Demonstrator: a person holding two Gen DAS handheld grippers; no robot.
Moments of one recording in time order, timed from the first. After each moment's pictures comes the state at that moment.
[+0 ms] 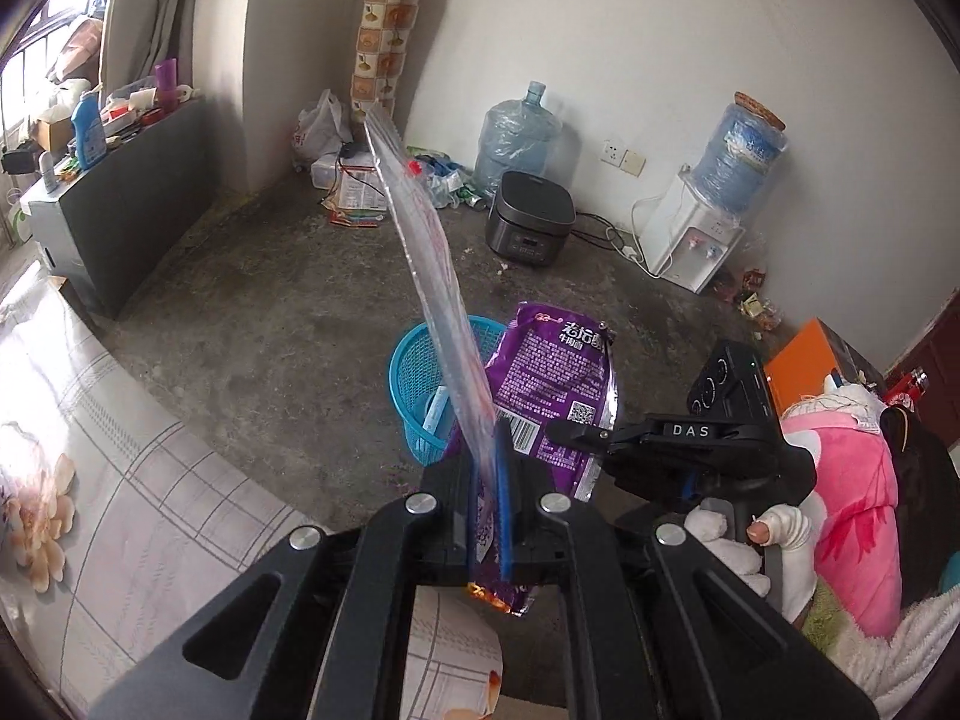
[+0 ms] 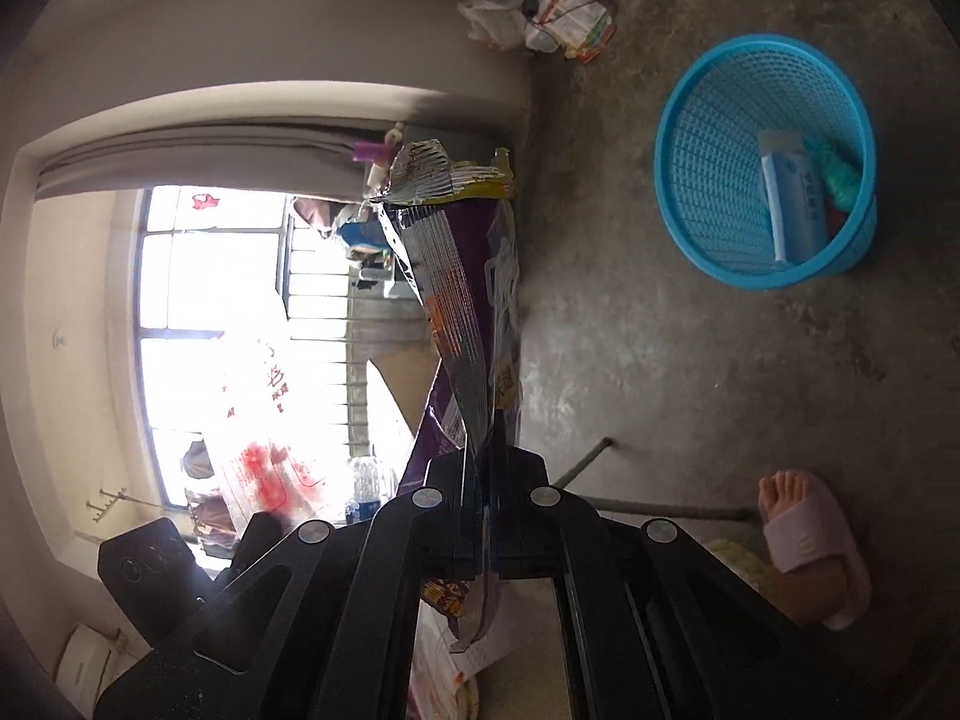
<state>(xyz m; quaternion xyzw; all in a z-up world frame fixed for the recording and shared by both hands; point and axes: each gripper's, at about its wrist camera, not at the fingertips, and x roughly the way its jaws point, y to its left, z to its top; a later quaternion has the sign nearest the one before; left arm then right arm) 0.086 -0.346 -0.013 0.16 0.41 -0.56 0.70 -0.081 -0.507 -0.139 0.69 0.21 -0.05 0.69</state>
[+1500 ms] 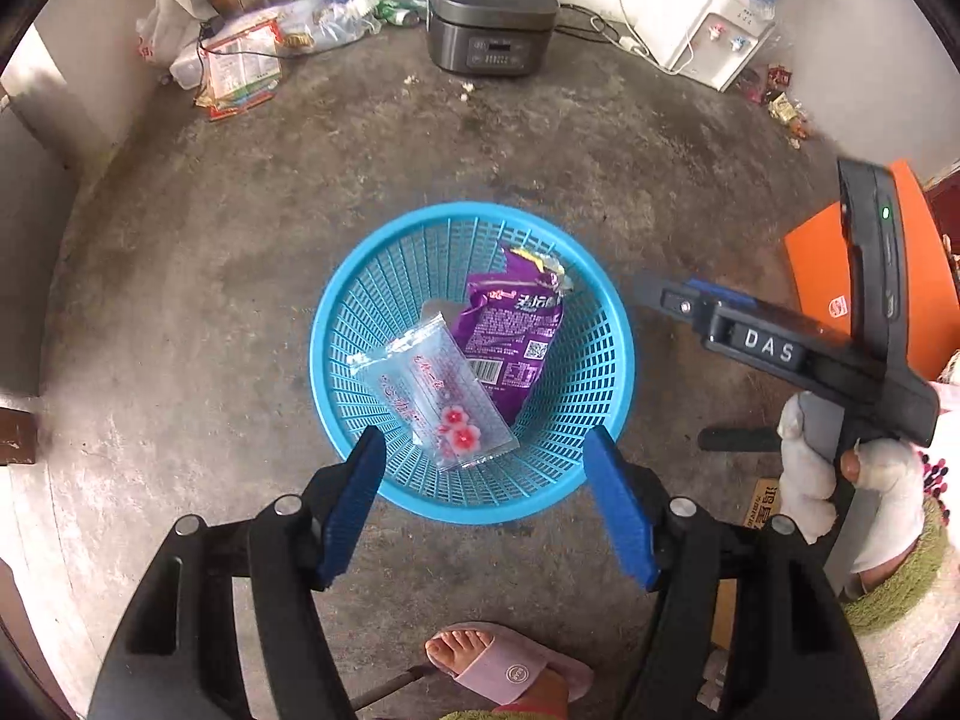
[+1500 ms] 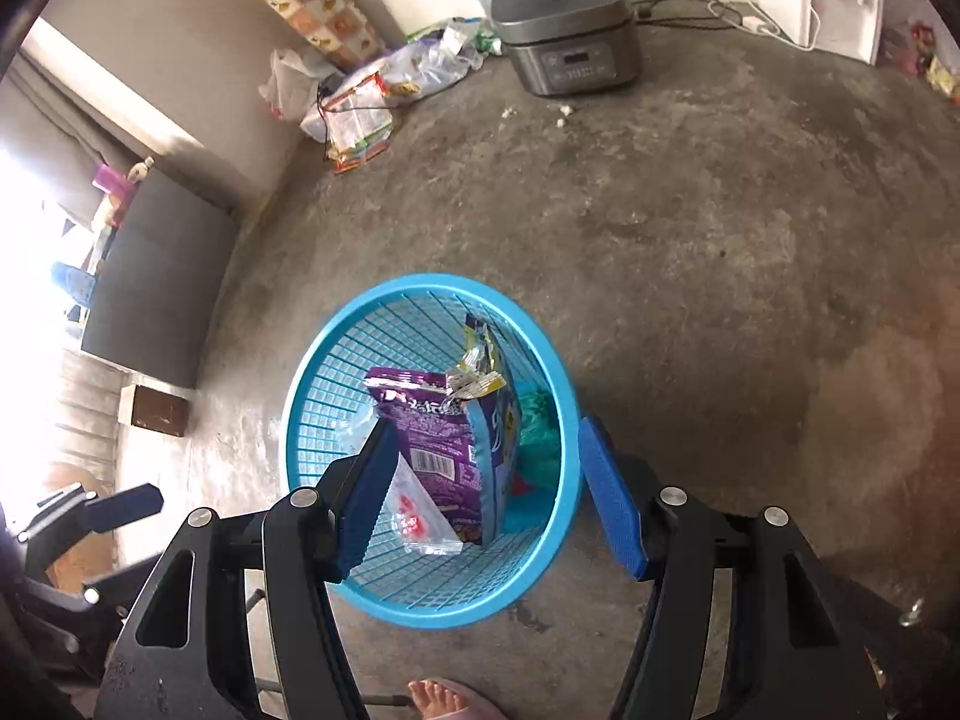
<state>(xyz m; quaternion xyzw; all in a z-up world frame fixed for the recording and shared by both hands) 0.132 -0.596 -0.188 0.36 0.49 -0.56 0.56 -0.061 -0.644 -0.207 0.46 0.37 -0.36 0.72</state>
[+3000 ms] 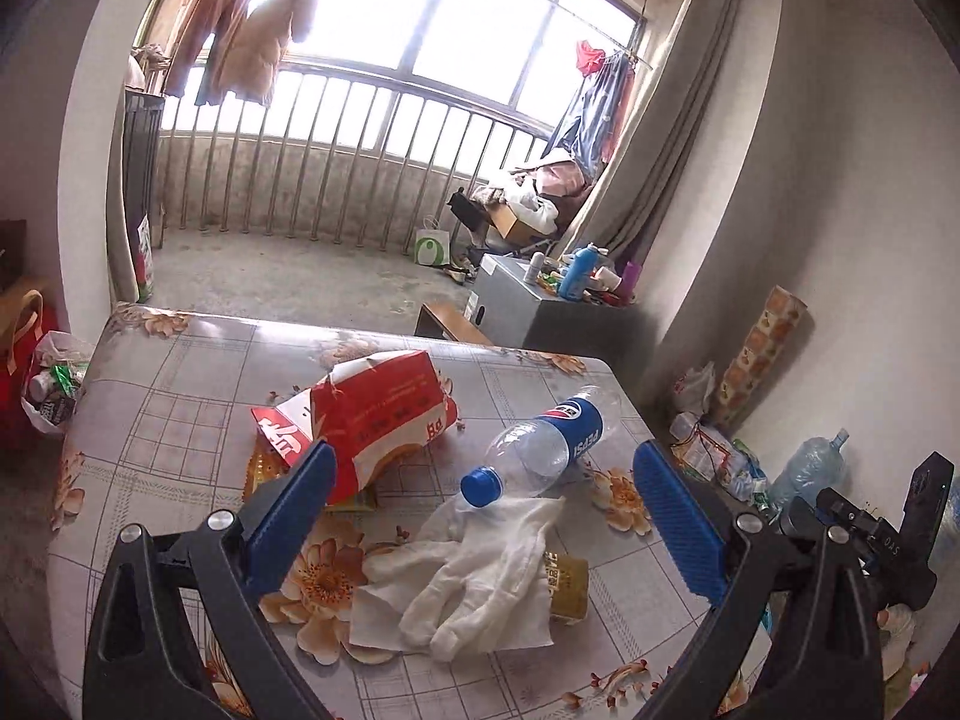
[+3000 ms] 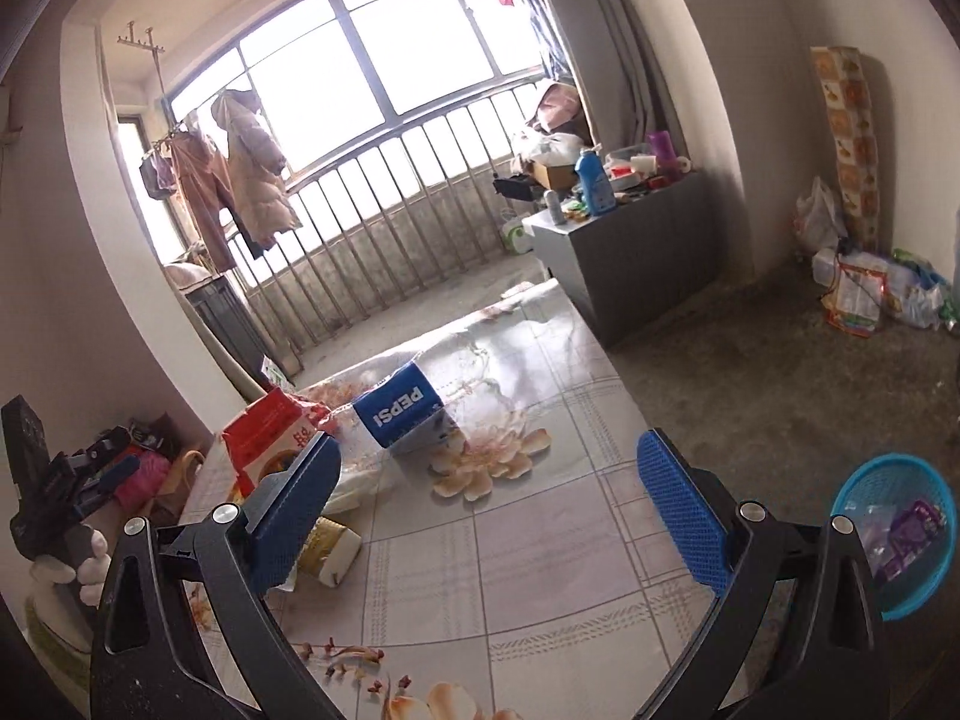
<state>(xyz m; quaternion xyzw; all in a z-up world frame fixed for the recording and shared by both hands) 0.160 0.133 0.051 -0.12 0.26 -0.17 0.94 0.082 -0.297 0.057 0.22 0.25 0.05 0.94</state>
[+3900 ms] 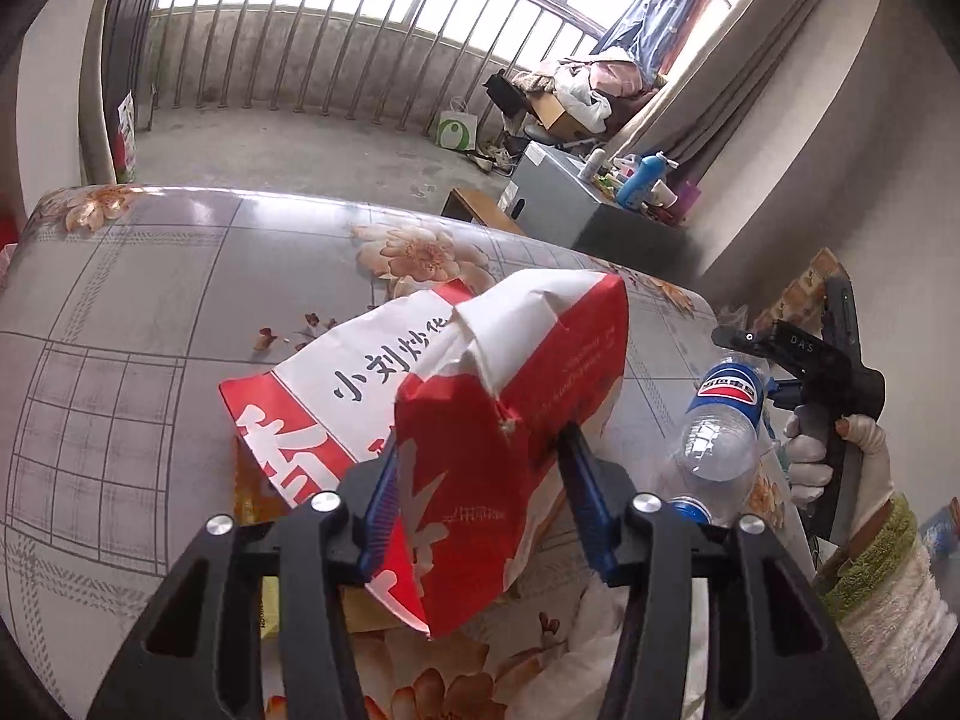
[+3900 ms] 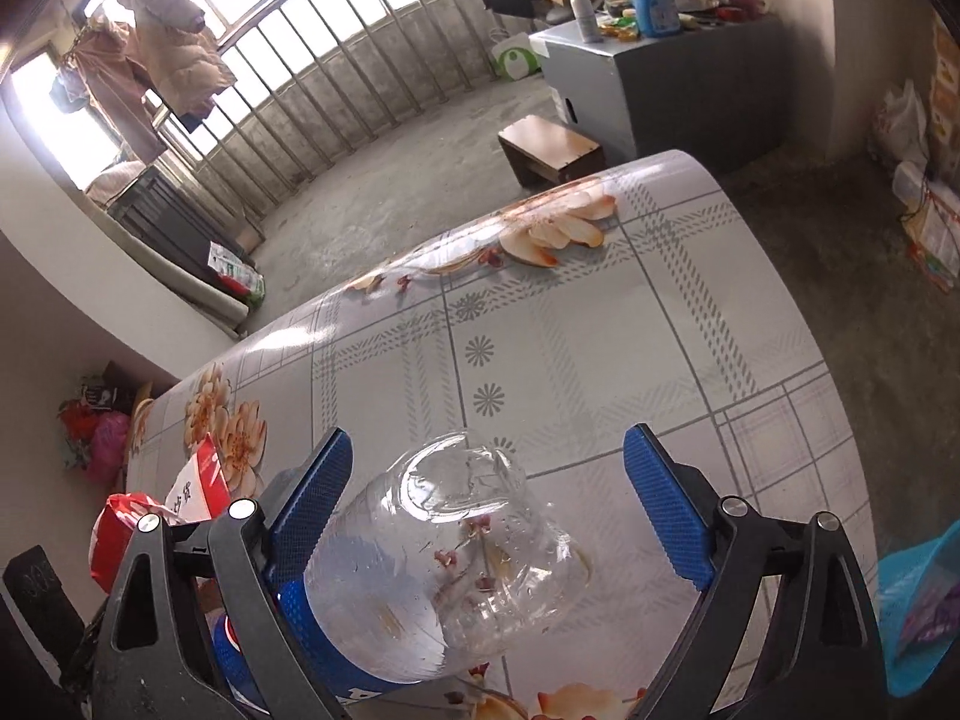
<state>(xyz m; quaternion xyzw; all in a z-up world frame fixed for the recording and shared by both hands) 0.329 0.161 -0.068 -0.15 0.41 -0.20 0.88 0.355 -0.221 -0.010 0.21 0.48 0.08 0.85</state>
